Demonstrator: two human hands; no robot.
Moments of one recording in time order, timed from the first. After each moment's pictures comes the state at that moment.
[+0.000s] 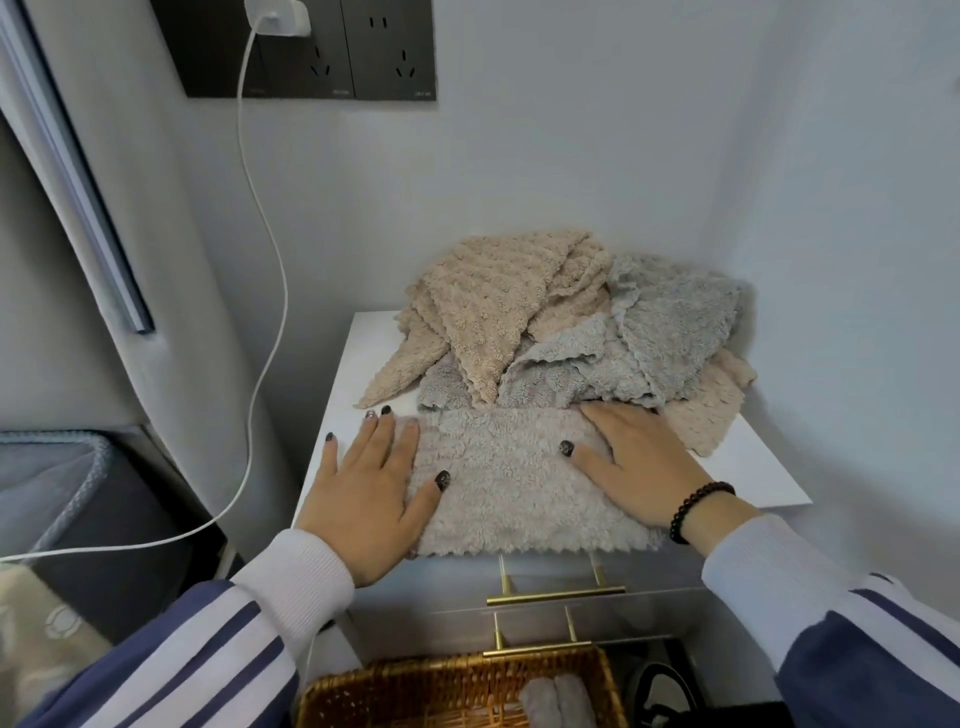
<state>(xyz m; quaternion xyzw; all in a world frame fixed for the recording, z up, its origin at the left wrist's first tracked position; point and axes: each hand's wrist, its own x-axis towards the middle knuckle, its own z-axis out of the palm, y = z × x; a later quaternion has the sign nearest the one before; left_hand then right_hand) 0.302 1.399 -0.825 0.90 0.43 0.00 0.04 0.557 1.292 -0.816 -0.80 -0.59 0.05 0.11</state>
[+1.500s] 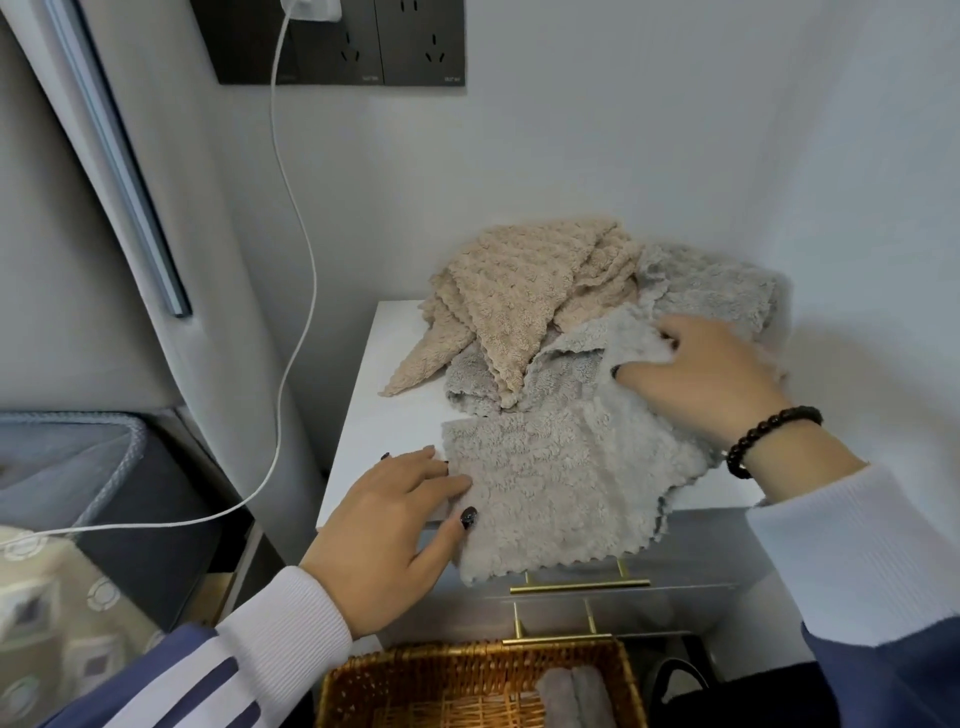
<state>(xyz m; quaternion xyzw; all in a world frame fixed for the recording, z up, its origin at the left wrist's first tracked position) 0.271 1.372 -0.831 0.93 0.30 0.17 0.10 0.523 1.292 -0.718 -0.83 -0.46 0.10 0.28</state>
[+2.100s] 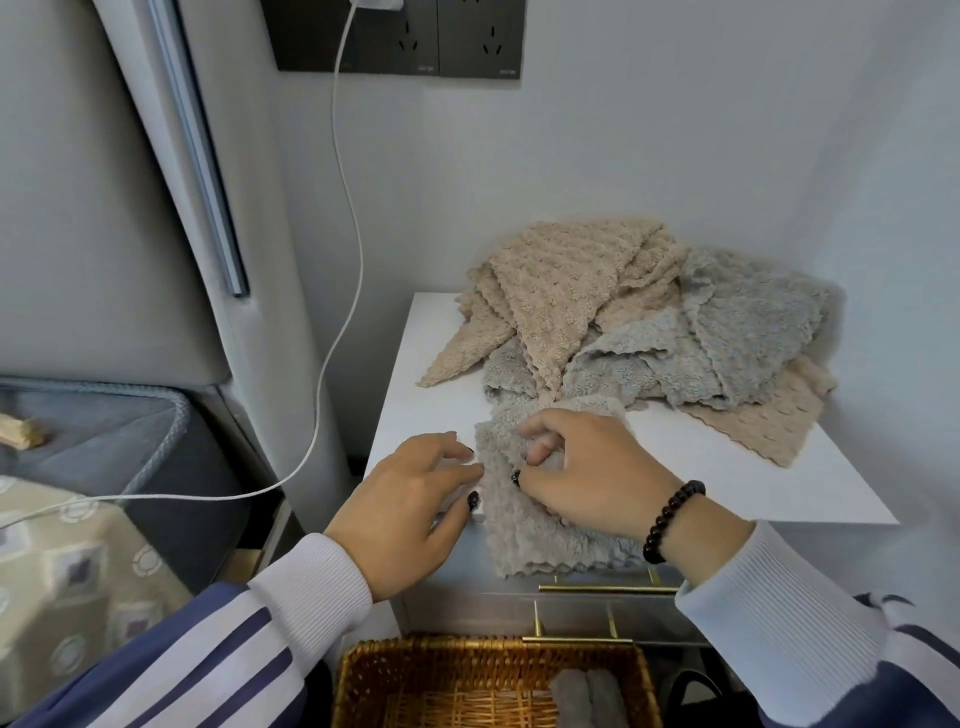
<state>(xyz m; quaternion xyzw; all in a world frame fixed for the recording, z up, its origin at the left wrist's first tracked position) 0.260 1.391 -0.836 0.93 0.30 0.17 0.11 0.447 1.314 -0.771 -0.73 -0.60 0.23 0.23</state>
